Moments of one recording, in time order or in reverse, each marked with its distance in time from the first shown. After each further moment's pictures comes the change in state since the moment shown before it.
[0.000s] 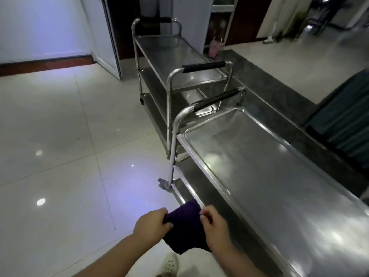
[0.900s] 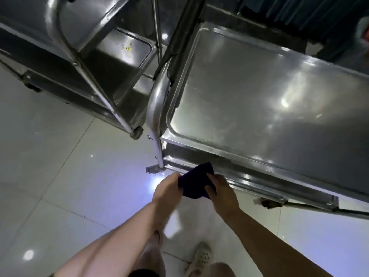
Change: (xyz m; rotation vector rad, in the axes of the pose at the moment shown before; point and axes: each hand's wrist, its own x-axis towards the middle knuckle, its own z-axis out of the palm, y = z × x) left_hand 0.321 -0.074 -0.034 0.107 -0.352 0.401; right_hand 0.220 0.028 0.141 -0.315 0.257 0.412
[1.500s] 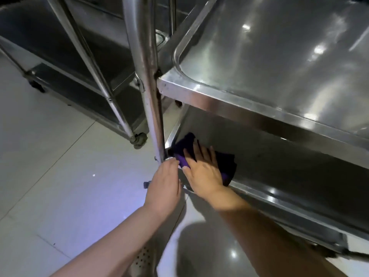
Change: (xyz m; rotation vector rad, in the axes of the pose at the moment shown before) left_hand 0.125 -0.118 0.111 0.203 0.544 0.343; right_hand 0.175 0.012 0.135 -0.567 0.200 -0.383
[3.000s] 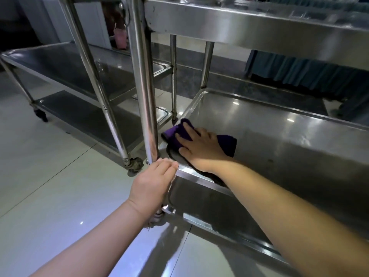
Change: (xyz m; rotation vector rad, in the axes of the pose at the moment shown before) left_hand 0.021 -0.059 0.067 0.400 0.710 0.536; right_hand 0.066 0.039 0.025 -0.022 0.105 -0.164
